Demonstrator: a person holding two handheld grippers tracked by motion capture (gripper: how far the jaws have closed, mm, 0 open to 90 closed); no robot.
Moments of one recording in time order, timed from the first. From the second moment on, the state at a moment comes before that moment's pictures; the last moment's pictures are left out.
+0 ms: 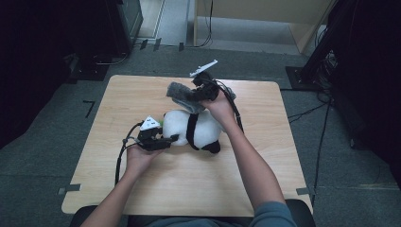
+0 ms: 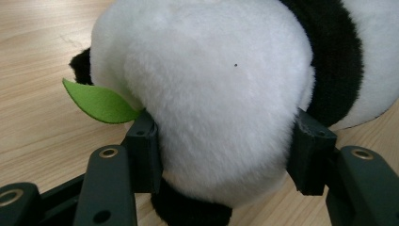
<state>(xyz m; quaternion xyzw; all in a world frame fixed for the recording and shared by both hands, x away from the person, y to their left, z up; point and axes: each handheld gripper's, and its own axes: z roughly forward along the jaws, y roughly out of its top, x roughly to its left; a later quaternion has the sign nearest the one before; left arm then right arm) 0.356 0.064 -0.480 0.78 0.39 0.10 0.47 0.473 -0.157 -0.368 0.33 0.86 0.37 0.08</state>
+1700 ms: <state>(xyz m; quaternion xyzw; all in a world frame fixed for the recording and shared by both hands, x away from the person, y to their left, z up) 0.358 0.069 -0.483 0.78 0.39 0.09 0.47 0.465 -0.272 -0.437 0.44 0.84 0.31 0.05</state>
